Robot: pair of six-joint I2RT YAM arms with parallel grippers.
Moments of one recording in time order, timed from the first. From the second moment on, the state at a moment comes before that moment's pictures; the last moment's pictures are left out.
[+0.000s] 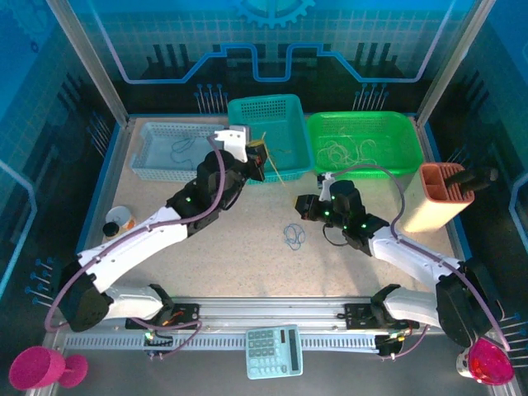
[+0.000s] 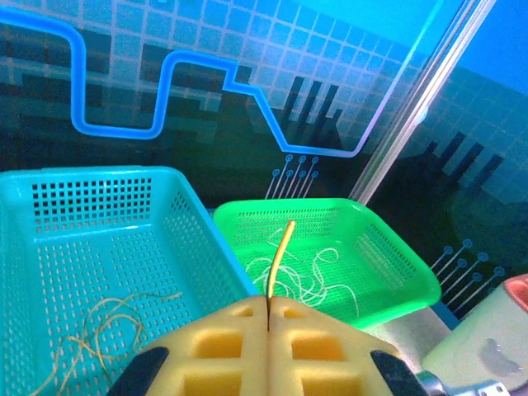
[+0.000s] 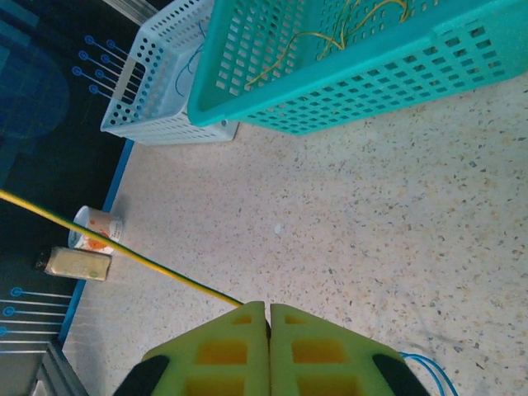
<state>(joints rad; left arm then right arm) -0.73 1.30 1.09 0.10 -0.31 -0.37 0.54 1.18 0.60 0.09 -0.24 0.73</state>
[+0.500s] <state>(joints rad) -0.58 1.55 1.32 0.18 -0.28 -0.25 0.54 1.18 0.60 -0.07 -0.20 0.69</state>
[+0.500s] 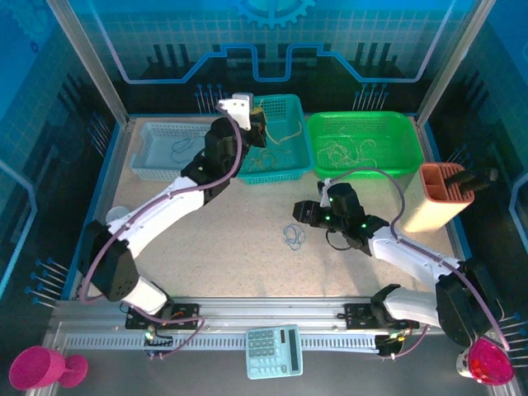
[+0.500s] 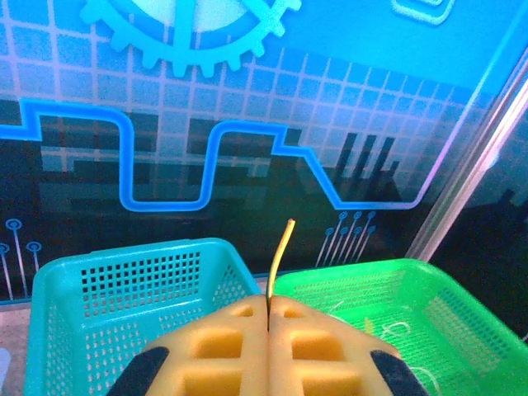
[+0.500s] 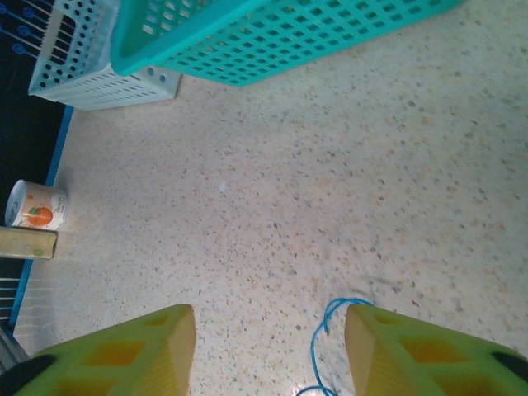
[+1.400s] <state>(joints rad) -0.43 1.82 1.50 -0.10 -0.17 -0.20 0.60 1.43 0.59 -0.18 -0.09 0.54</state>
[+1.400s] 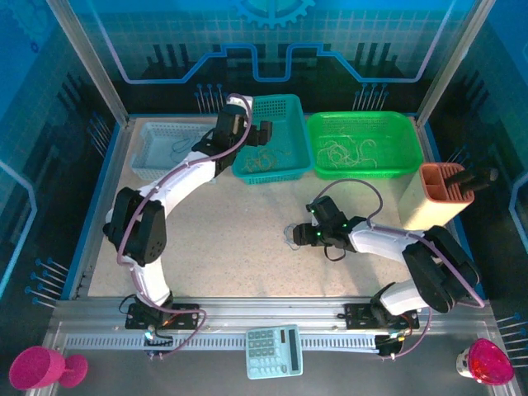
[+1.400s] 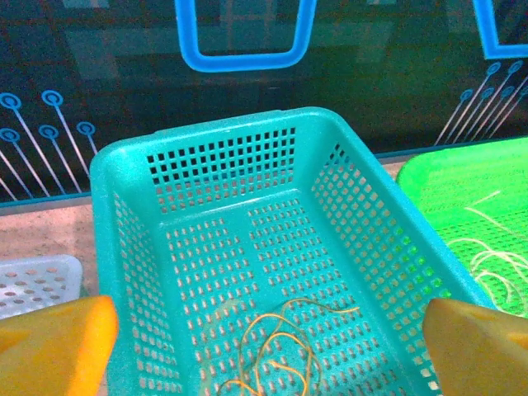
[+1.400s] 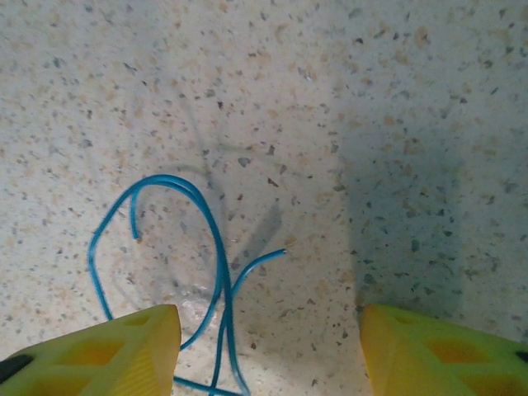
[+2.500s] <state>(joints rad) -0.43 1.23 0.82 0.04 0.26 -0.81 0.49 1.18 0.90 -0.26 -0.18 0.51</state>
